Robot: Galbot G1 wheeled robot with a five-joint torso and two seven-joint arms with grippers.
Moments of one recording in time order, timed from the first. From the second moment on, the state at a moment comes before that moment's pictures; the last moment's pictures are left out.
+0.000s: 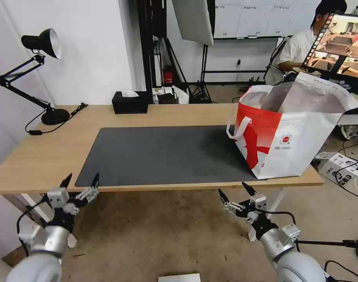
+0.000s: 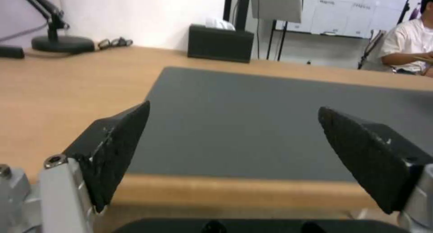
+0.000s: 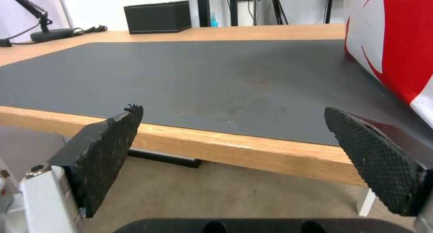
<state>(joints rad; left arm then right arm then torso) 1.75 -1.11 -0.73 -2.08 -0.59 -0.17 0.00 -1.52 0.76 0.22 2.06 0.63 0.20 0.19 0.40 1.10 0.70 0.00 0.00</state>
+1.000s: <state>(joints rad) 1.79 -1.17 -0.74 -2.06 -0.58 -0.20 0.05 -1.52 0.76 0.22 2.06 0.63 0.20 0.19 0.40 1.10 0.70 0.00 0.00</state>
